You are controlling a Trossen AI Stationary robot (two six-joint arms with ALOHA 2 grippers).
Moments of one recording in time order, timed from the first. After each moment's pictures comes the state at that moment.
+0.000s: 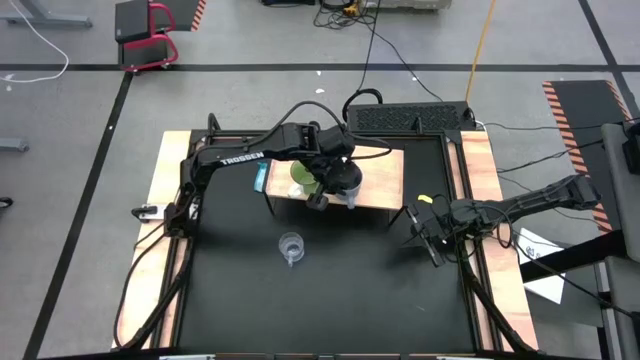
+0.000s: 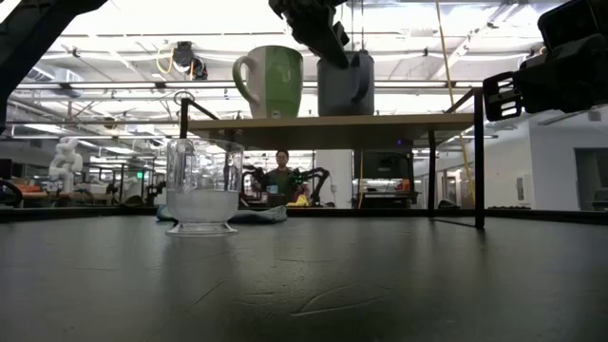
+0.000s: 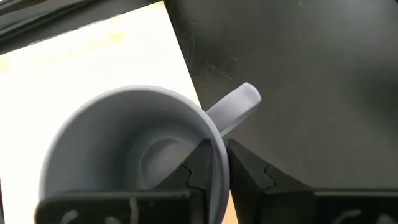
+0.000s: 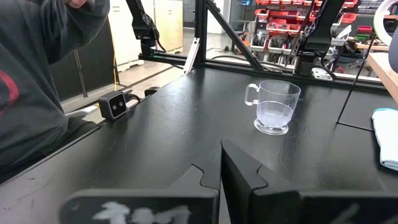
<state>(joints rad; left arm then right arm) 0.20 2.07 2.18 -1.13 0.30 0.58 0.17 0.53 0.01 0.39 -0.24 -0.05</state>
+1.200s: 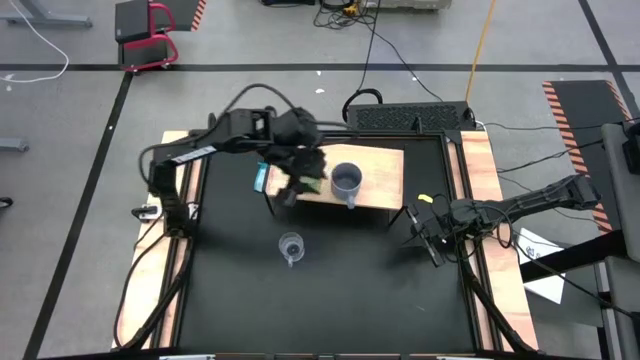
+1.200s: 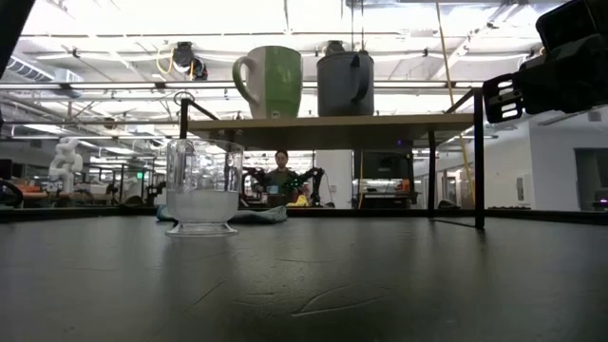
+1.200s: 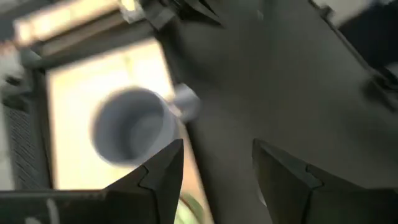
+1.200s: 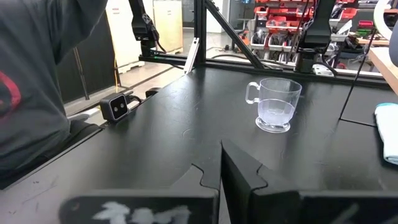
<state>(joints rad) 0.15 1.82 2.20 -1.29 0.29 0.51 0.17 0.53 0.01 0.39 -0.24 -0.02</state>
